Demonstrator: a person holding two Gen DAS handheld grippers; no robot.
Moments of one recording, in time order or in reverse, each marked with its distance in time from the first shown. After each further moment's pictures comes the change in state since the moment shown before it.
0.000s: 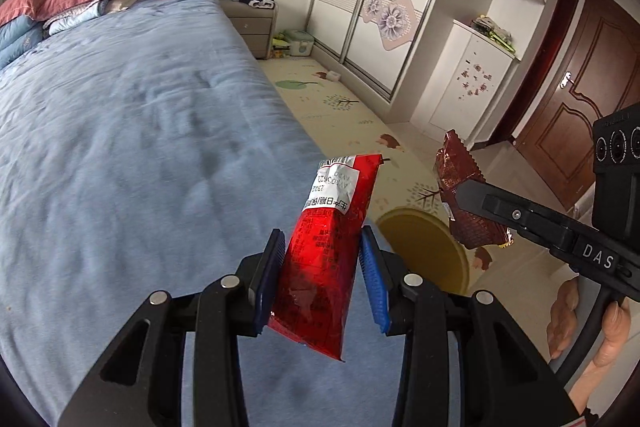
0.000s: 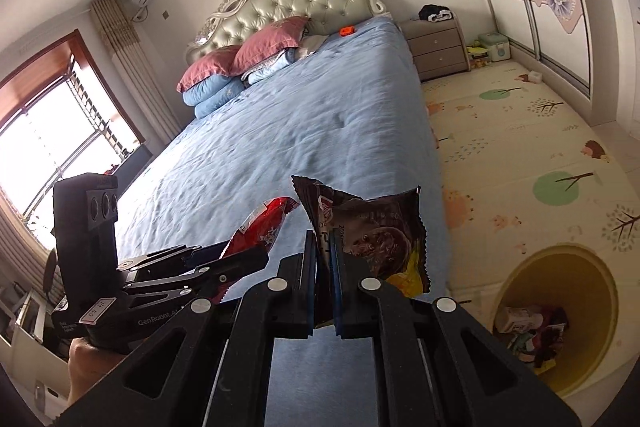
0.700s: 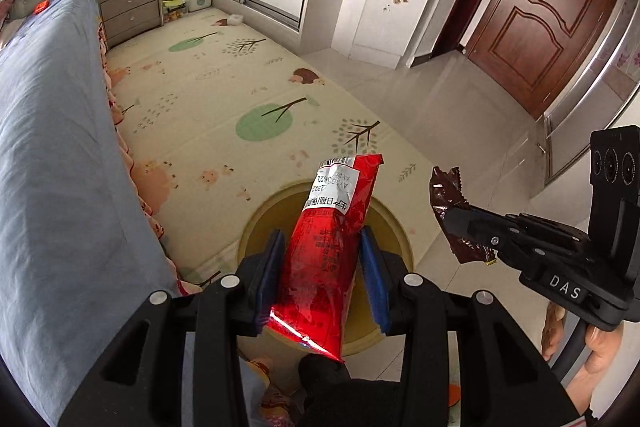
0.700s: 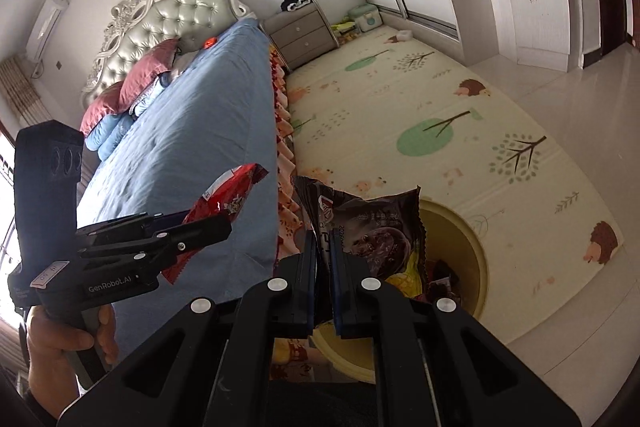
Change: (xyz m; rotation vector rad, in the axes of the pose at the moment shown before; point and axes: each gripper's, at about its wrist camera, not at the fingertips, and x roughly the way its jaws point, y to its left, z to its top) left arm 0.197 -0.192 0.036 0.244 0.261 -0.131; right arm -0.075 -0.234 -0.039 0.264 0.027 -0.282
